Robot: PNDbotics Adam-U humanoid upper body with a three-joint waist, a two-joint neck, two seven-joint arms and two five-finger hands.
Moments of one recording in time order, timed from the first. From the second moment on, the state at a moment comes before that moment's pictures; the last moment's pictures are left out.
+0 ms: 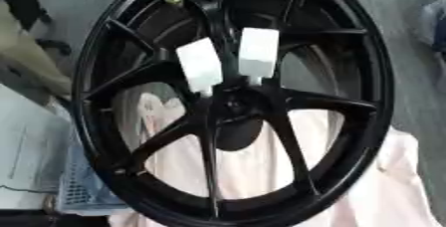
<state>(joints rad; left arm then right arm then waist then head) -1.02 0.92 -0.30 -1.82 0.09 0.46 -0.44 -0.14 -0.50 -0.07 -1.98 -0.19 -0.07 -0.49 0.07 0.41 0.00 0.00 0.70</state>
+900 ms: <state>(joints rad) -0.57 1.09 0.05 -1.63 0.21 0.39 -0.04 -0.13 -0.50 -0.09 -1.98 -0.18 -0.08 -0.50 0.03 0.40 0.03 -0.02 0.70</state>
